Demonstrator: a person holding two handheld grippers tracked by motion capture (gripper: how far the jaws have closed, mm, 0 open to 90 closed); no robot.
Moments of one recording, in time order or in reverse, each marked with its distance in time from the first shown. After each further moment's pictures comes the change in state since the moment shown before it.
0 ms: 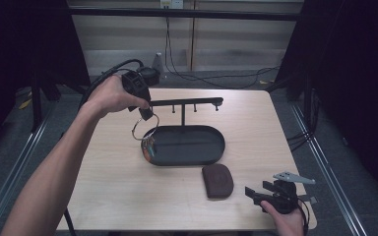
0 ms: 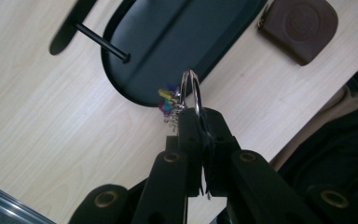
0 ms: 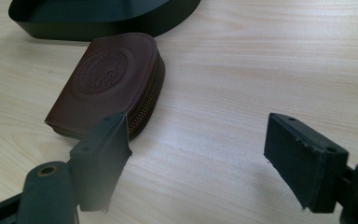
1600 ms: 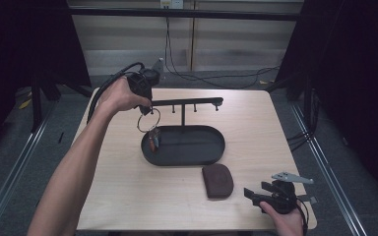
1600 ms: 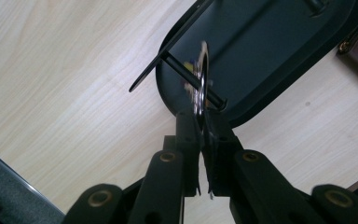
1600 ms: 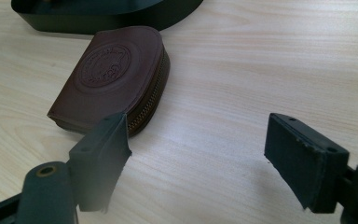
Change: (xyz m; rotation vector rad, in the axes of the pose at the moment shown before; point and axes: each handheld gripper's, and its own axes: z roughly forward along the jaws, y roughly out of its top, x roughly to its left) left arm 0.038 0.020 0.042 0.024 0.113 -0.088; right arm 0.002 0.000 0.002 0.020 0.010 -0.017
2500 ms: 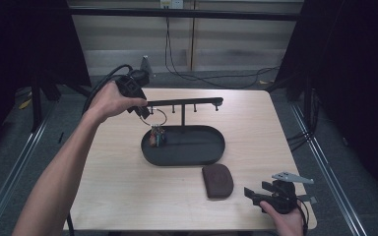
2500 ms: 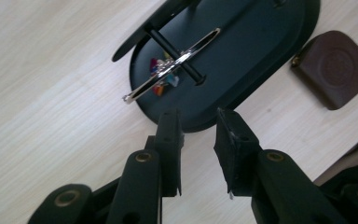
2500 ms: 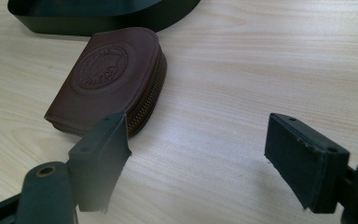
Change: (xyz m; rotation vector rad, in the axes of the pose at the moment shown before) left arm 0.012 -0.030 -0.005 -0.118 -0.156 -0.075; right arm -0.001 0.000 0.000 -0.001 -0.004 0.005
